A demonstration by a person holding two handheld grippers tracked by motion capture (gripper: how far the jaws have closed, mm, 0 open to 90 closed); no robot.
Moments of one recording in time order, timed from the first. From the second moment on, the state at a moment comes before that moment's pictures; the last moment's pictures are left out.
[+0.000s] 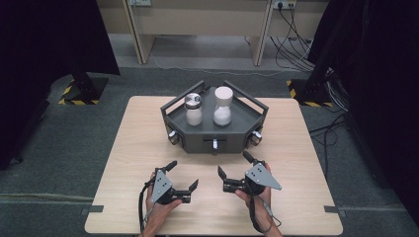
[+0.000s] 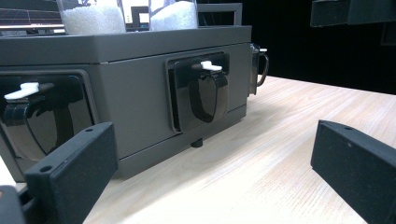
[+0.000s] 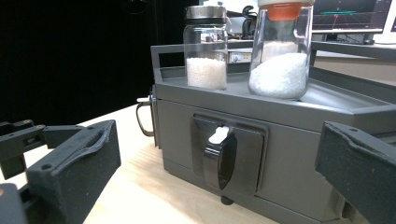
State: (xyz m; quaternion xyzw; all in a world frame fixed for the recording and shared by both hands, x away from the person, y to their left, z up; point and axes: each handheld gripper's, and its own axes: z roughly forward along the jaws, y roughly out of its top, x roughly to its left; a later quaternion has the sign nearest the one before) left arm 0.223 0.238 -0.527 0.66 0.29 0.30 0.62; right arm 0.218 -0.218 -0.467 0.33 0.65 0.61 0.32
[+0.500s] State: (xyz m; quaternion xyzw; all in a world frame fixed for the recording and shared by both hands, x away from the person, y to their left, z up) left arm 0.223 0.238 -0.527 0.66 0.29 0.30 0.62; right arm 0.209 -0.223 -0.479 0.33 0.65 0.61 0.31
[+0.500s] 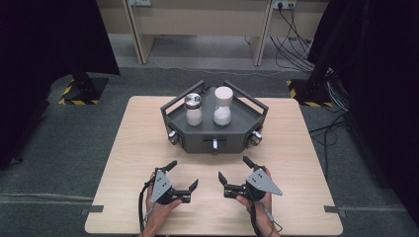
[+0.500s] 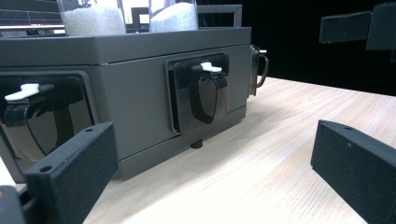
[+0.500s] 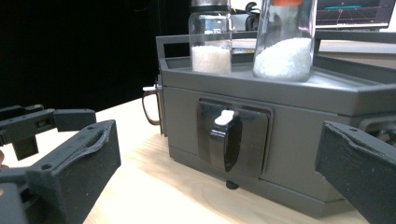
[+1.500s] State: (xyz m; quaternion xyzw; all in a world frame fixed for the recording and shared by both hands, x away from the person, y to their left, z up) left arm 0.222 0.240 -0.527 0.65 0.30 0.31 0.62; right arm 0.208 -0.230 -0.491 0.34 0.66 0.60 0.31
